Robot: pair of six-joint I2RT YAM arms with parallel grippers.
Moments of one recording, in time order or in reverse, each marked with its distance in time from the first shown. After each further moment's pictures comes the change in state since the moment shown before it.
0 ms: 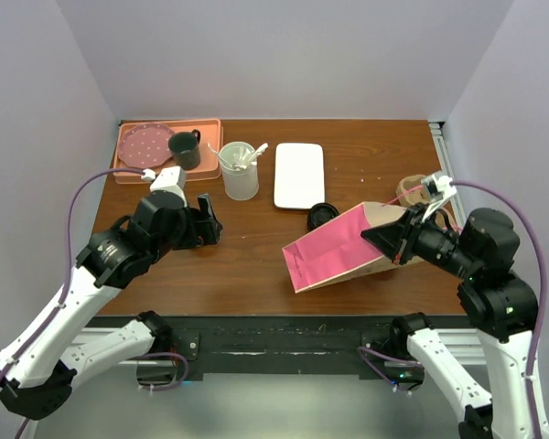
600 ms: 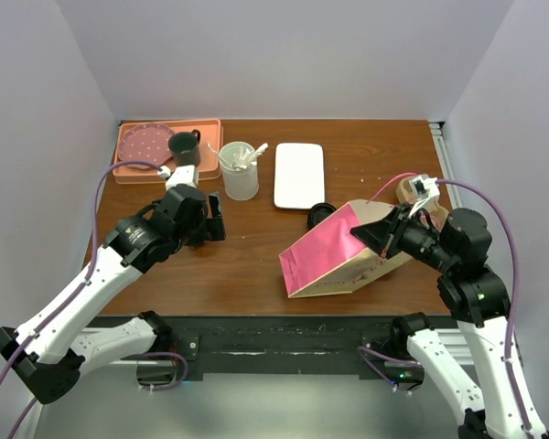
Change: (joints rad) left arm 0.000 0.122 -0.026 0.006 -0.097 0.000; right arm 0.000 -0.061 -0.262 0.220 0.004 0.139
